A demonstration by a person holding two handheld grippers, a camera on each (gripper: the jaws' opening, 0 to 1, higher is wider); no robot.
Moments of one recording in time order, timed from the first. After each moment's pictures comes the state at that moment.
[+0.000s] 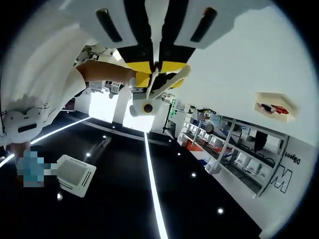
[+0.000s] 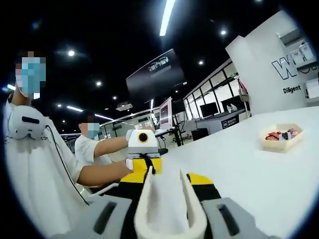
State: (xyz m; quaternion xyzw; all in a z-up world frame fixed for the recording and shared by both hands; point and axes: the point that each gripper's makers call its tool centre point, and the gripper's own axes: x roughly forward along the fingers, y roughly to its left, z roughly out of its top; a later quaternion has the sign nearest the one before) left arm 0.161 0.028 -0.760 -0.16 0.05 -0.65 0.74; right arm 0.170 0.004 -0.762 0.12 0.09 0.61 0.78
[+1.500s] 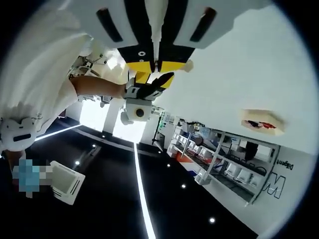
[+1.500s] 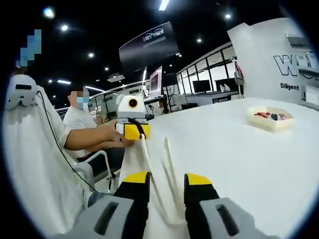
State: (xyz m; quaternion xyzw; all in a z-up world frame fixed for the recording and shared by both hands) left arm 0.177 0.042 -0.804 -0.13 0.10 -0.62 0.77; right arm 0.180 -0.021 -0.845 -0.02 0.18 0.59 0.79
